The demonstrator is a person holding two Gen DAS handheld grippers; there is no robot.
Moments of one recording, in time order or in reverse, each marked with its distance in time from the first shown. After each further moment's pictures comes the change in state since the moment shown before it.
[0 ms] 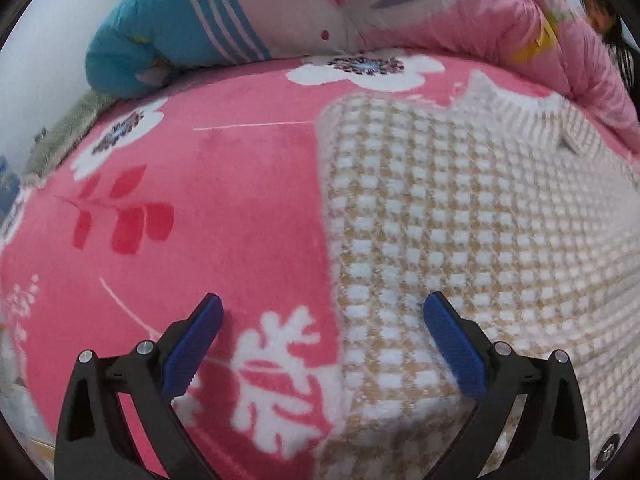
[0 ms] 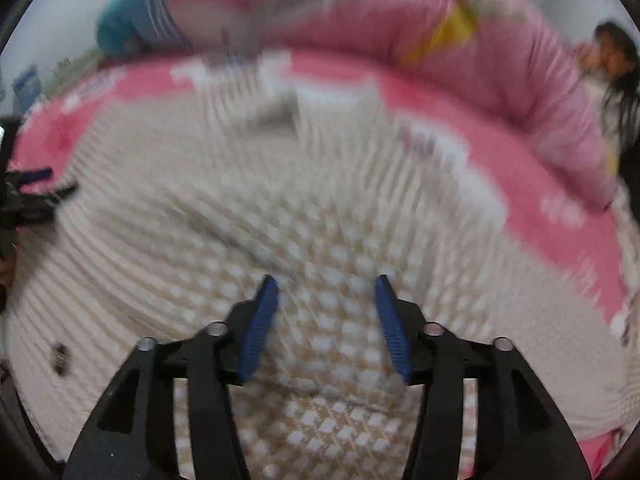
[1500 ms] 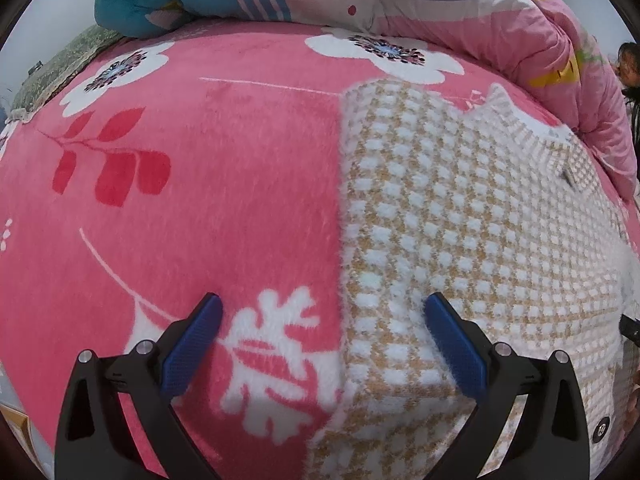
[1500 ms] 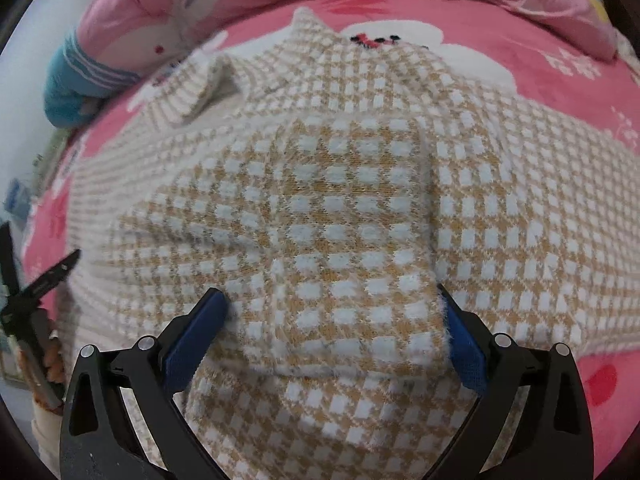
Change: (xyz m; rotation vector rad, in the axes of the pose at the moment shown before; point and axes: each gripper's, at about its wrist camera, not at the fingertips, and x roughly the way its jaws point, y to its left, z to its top) left arm 0.011 0.015 0.002 -0.153 0.115 -0.092; right arm 0.012 -0.023 -0.016 0.328 0.142 0.086
